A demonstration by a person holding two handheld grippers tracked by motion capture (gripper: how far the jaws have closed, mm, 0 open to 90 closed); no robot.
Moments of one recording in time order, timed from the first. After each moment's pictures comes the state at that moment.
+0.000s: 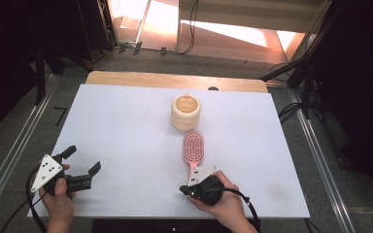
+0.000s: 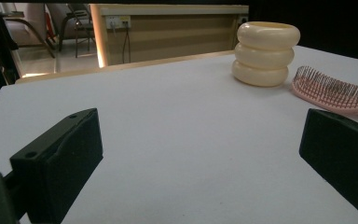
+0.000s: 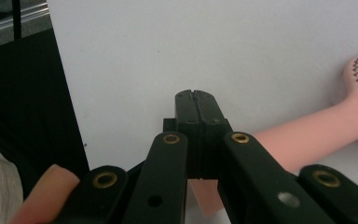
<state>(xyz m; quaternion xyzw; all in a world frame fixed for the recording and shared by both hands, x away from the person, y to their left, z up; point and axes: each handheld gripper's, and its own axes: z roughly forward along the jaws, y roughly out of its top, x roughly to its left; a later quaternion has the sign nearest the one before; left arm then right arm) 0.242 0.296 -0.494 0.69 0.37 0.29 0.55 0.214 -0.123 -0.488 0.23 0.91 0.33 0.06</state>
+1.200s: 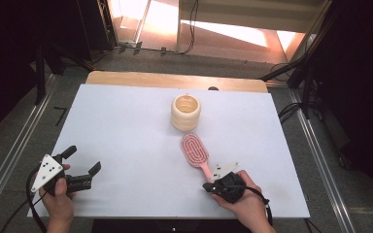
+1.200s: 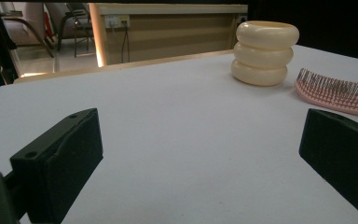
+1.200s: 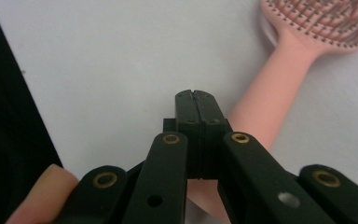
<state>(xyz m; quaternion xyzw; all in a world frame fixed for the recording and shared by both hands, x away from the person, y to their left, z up) 0.242 0.296 -0.494 0.69 0.36 0.29 0.55 0.214 -0.180 -0.489 0.30 0.91 0.28 0.07</state>
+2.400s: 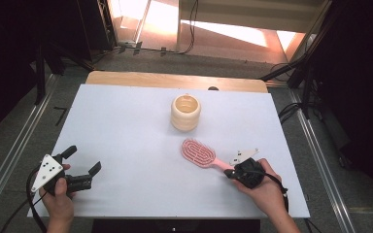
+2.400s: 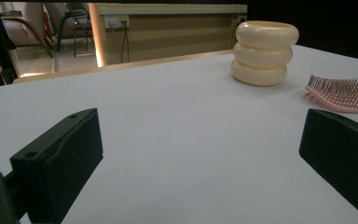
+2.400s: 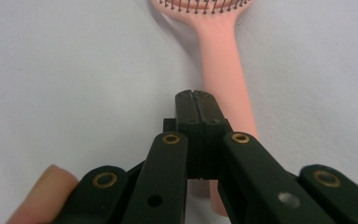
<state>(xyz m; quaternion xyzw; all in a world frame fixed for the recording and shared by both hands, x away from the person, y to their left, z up) 0.243 0.296 -0.494 0.69 0.36 0.29 0.55 0.243 -0.234 -0.483 0.35 0.90 0.24 0.10</state>
